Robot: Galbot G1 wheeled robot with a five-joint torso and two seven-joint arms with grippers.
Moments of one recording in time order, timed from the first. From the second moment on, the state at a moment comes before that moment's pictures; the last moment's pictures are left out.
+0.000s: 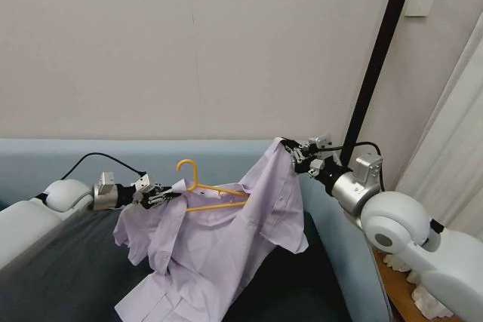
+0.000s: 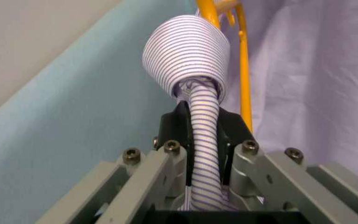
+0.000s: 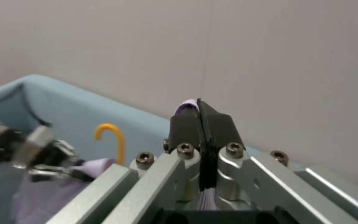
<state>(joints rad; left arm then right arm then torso) 0.17 -0.60 0.52 -1.26 -0.72 -0.17 0.71 -0.47 0.61 -0.13 2.21 1.07 -0.27 0.28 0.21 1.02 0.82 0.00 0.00</state>
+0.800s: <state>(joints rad) -0.05 -0.55 0.53 -1.43 -0.95 -0.13 0.51 -0.79 0.56 -0.09 2.36 0.81 -0.21 0.16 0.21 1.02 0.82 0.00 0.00</state>
